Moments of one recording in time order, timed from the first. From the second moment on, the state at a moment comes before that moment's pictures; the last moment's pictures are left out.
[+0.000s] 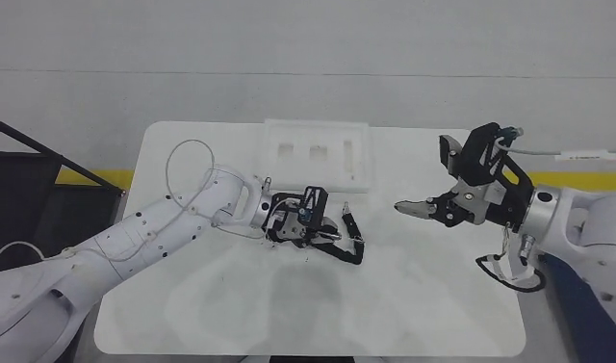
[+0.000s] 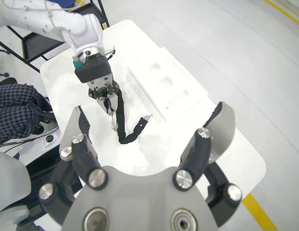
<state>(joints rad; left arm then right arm) 0.36 -0.93 -0.19 -1.41 1.07 -0.89 0.17 -1.07 -0.52 1.38 -2.20 -0.29 -0.29 0.71</state>
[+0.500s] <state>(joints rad) 0.46 -0.97 -0.19 -1.37 1.27 -0.98 0.18 -1.22 -0.52 1.49 -2.25 -0.28 -0.28 0.67</state>
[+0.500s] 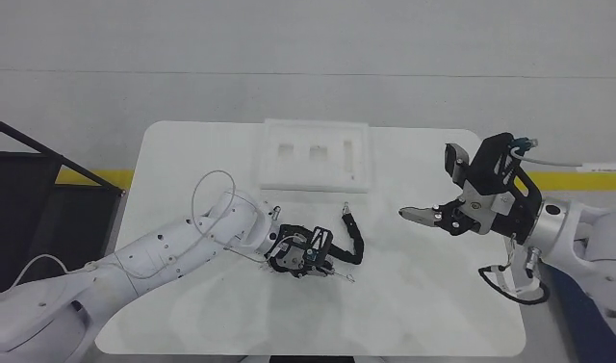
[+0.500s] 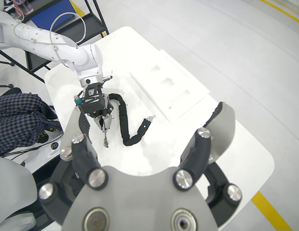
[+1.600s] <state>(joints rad) 0.21 -0.94 -0.54 -1.09 1.24 -1.01 0.52 -0.81 -0.68 1.04 -1.89 -0.49 -0.51 0.41</state>
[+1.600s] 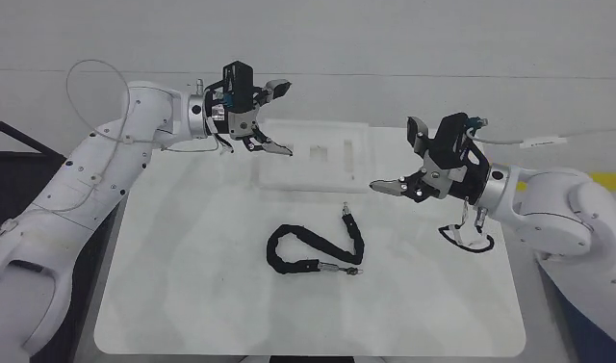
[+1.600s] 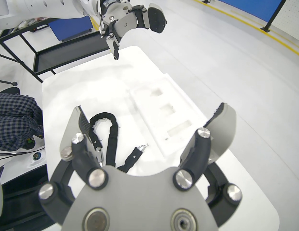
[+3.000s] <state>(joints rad) 0.00 -0.93 -0.29 -1.04 1.04 -1.01 0.55 -0.58 -0.75 0.94 -1.69 -0.44 -0.65 0.43</state>
